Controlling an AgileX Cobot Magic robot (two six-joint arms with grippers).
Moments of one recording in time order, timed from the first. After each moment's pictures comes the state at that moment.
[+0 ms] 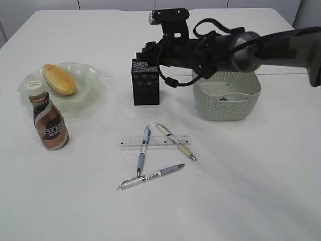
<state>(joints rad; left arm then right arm) -0.14 0.77 -0.76 0.12 1.24 -0.24 0.40 2.35 -1.84 -0.39 -0.09 0.43</state>
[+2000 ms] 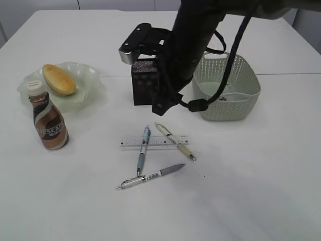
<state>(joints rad) -0.14 0.77 -0.76 0.12 1.24 -0.24 0.51 2.07 -1.84 0.14 1.10 -0.77</state>
